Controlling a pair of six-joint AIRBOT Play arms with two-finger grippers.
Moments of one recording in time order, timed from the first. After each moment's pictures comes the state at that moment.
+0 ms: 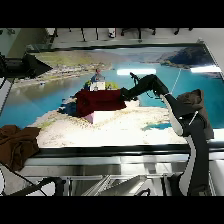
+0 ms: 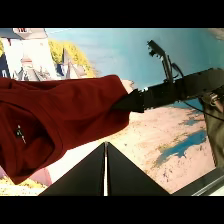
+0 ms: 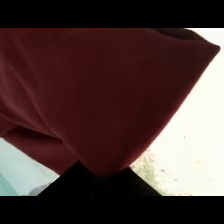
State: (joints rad) left arm 0.15 -1.32 1.73 -2.33 1.40 1.75; right arm 0.20 -2.12 1.86 2.45 -1.19 -1.76
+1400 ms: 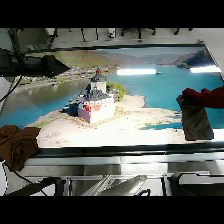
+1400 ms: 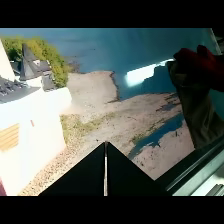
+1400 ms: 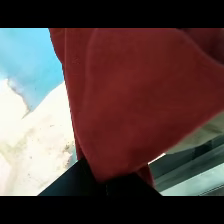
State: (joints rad) left arm -0.03 -1.32 1.73 -2.33 1.35 1.73; right arm -0.69 -1.54 1.92 1.94 -1.83 -1.30
